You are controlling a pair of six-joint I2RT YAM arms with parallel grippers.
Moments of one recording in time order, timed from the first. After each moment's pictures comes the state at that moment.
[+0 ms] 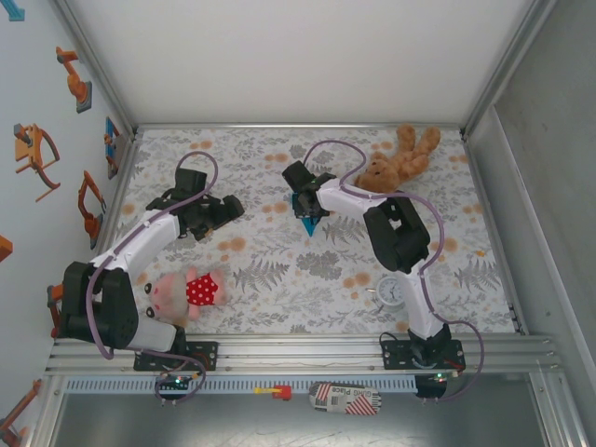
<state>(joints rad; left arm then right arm) -0.29 1.42 0.95 -0.57 0.17 -0.66 0.68 2.22 1.66 -0.65 0.20 0.58</state>
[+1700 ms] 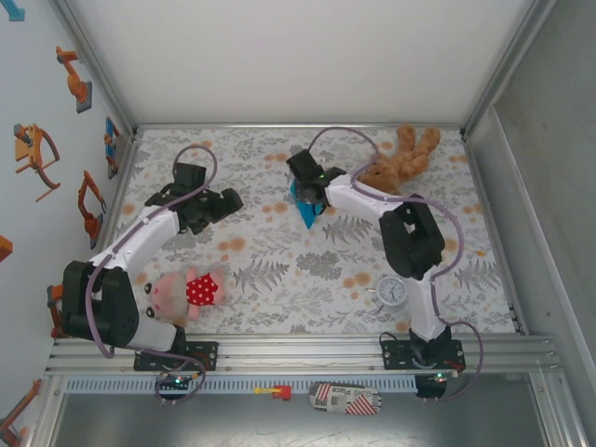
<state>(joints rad) -0.29 1.42 1.01 -0.57 0.10 -0.66 0.67 2.06 1.63 -0.55 0.28 0.58</state>
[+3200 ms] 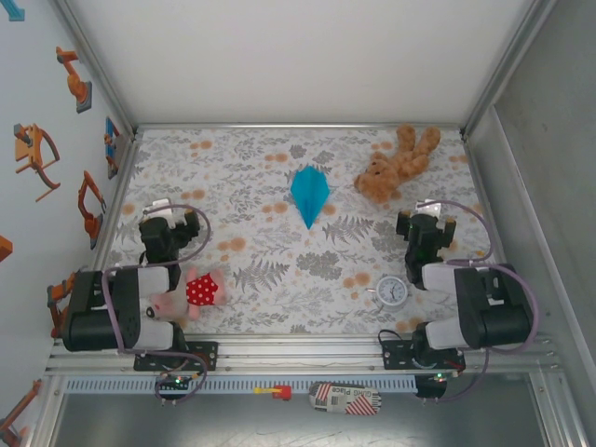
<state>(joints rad) 0.00 1.41 0.28 0.75 -0.12 -0.08 0.11 1.42 0.32 0.68 0.46 0.01</state>
